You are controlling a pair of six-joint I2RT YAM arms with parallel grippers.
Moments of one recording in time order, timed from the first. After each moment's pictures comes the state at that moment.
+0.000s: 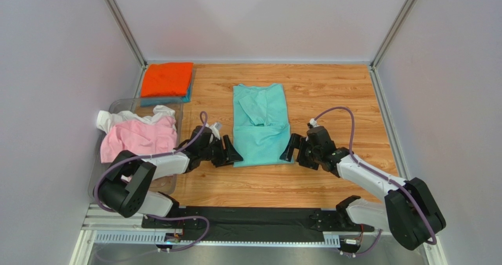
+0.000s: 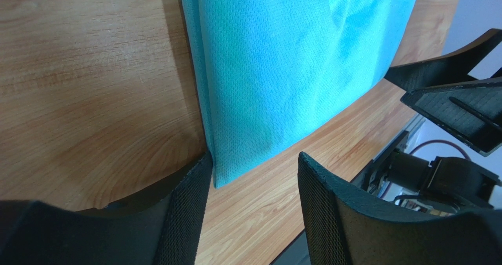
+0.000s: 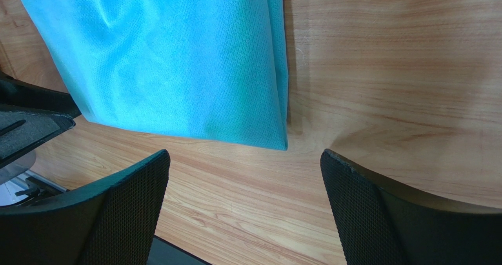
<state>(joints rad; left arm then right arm) -0.49 1.39 0.42 0.21 0.43 -0.80 0.50 1.16 0.49 -0.20 -0.14 0.75</state>
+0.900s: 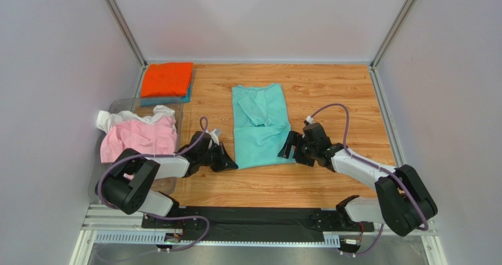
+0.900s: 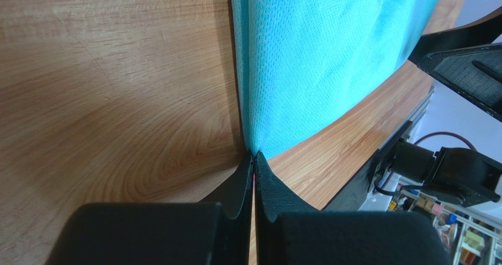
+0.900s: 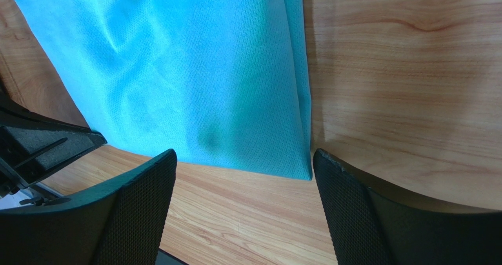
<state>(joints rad) -0.49 1.43 0.35 0.29 0.46 -0.83 0.50 1.28 0.53 -0.13 -0.15 0.76</state>
